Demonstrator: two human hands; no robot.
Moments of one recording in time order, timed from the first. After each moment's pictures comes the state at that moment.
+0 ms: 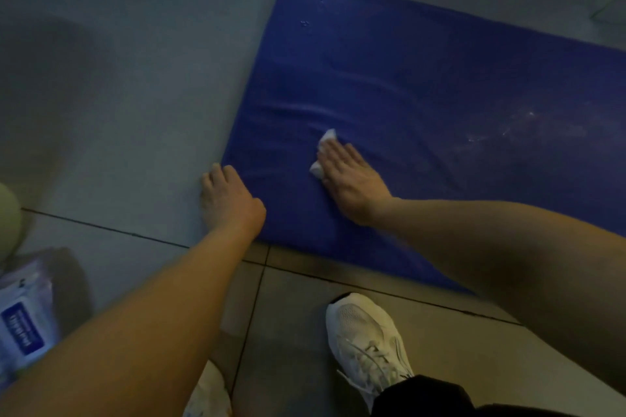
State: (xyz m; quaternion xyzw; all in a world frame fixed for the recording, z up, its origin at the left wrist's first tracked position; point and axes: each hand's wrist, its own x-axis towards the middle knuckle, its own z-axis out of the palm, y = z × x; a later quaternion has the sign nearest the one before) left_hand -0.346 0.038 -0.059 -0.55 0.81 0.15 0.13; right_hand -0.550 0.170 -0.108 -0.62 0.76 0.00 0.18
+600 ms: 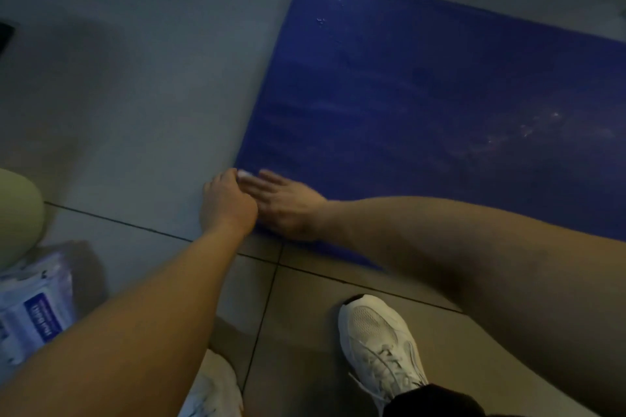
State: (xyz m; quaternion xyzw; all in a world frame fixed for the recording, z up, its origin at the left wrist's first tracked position) left_hand -0.321 0.020 -0.061 -0.59 0.76 0.27 0.06; right_hand -0.442 0.092 -0.113 -0.80 0.57 0.04 0.19
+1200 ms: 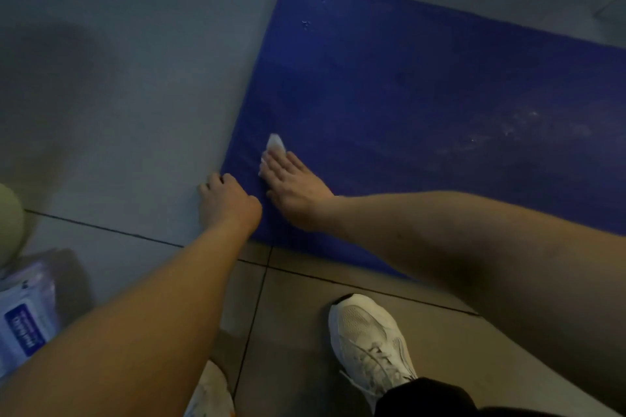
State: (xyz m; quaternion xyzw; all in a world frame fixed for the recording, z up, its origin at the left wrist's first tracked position) left_hand -0.344 0.028 -0.060 -0.58 0.77 0.19 0.17; right_hand -0.474 0.105 -0.097 -0.64 0.73 -0.02 0.24
